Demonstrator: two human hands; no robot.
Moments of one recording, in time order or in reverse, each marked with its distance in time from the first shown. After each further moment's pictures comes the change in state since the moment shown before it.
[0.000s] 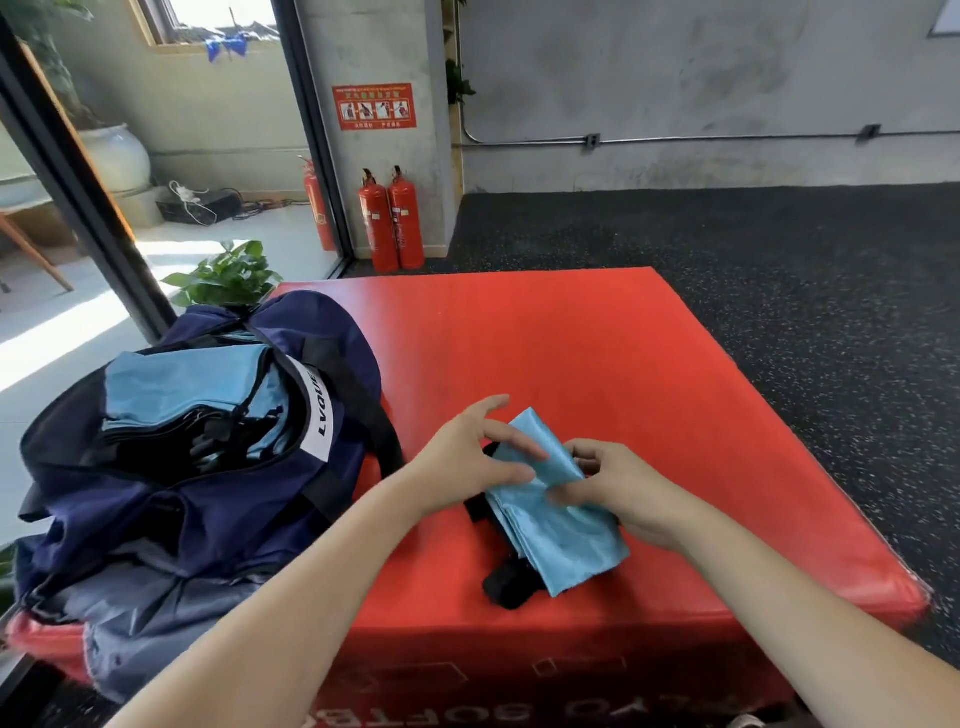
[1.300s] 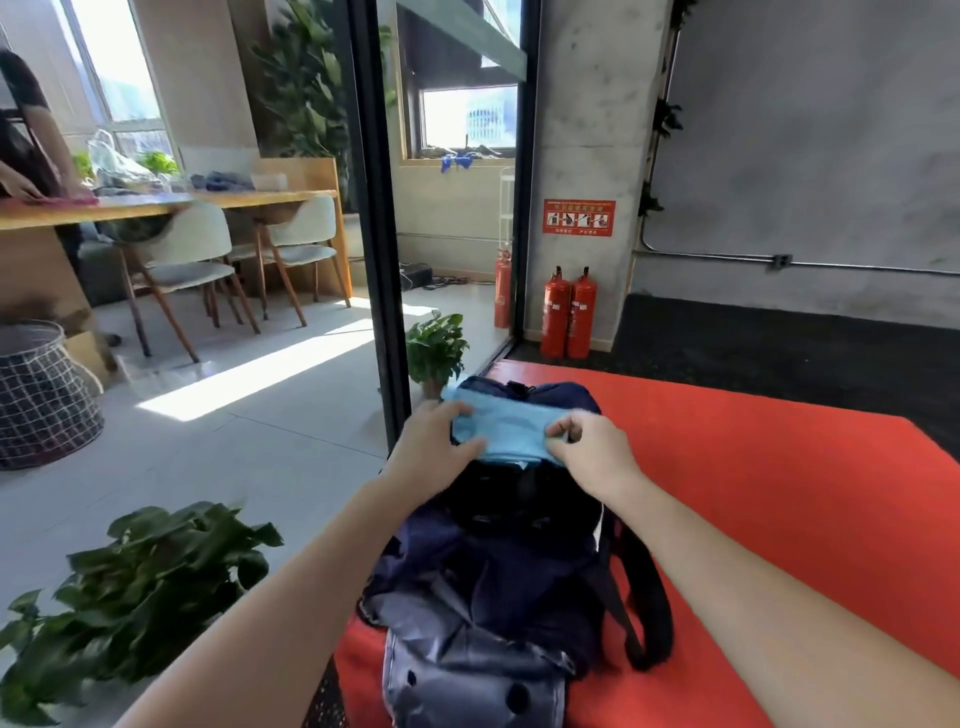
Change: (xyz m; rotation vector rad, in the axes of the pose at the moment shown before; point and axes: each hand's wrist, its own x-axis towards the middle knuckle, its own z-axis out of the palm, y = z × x) left_hand -0.147 -0.111 -0.269 0.396 0.728 -0.258; right_hand 0.134 -0.177 0.268 -0.528 0.252 -0.411
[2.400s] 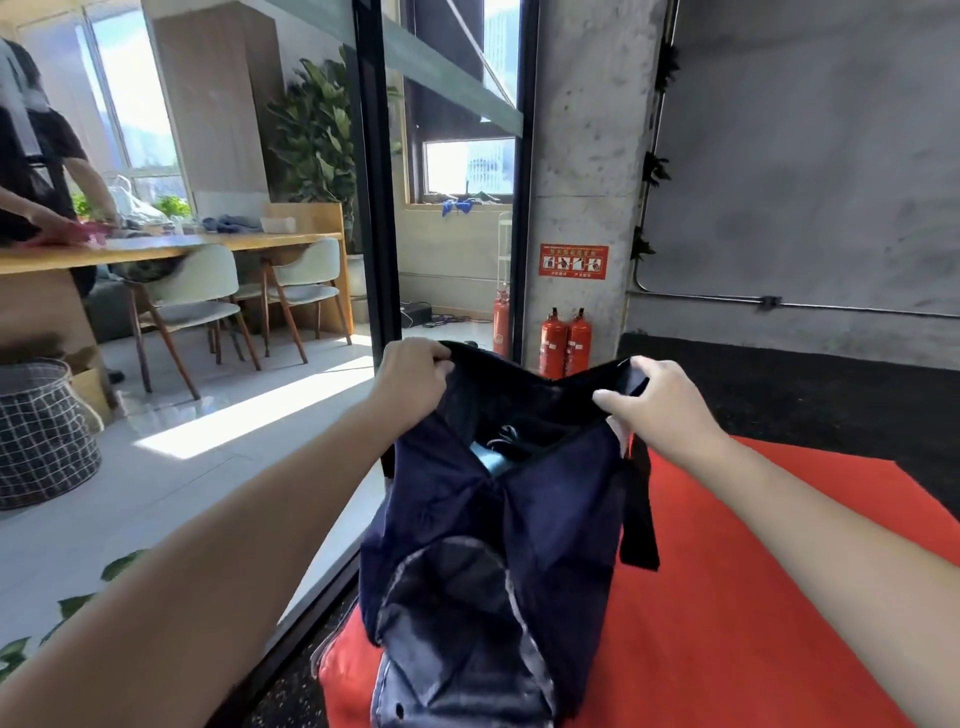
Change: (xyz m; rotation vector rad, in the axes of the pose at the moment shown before) left_hand 0.063 0.065 -0.094 0.058 0.240 0.053; right_hand 0.027 -0.040 -0.111 -0.126 0.182 -0.133
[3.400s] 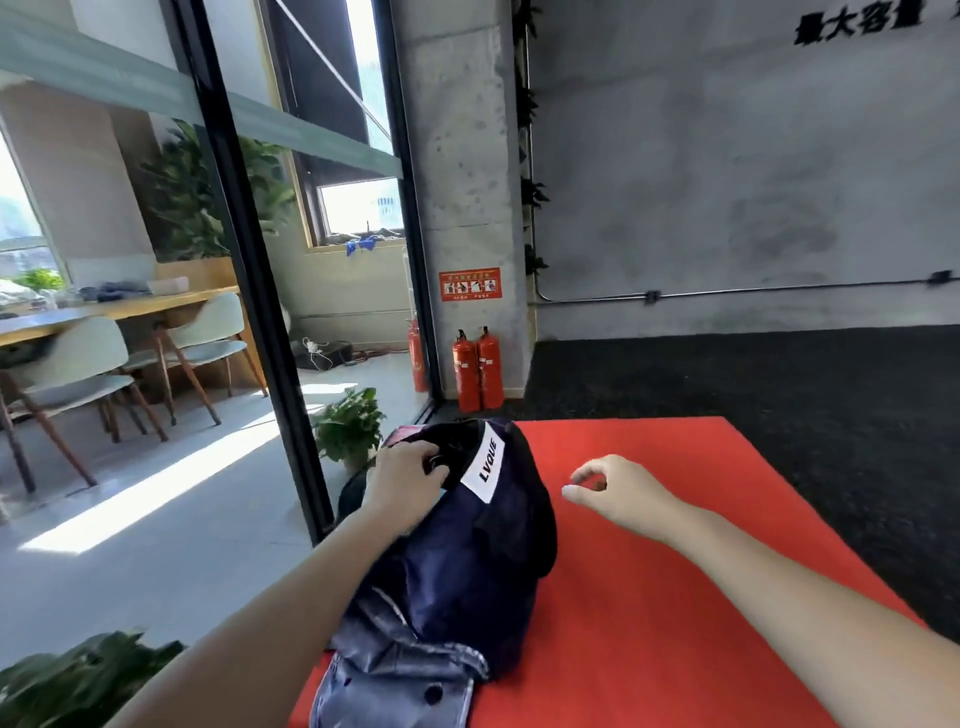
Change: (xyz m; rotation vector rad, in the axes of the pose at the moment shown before) left_hand -0.101 0.112 0.097 0.066 -0.255 0.002; right_hand -0.113 0.121 -0.107 -0.115 -0.262 0.143
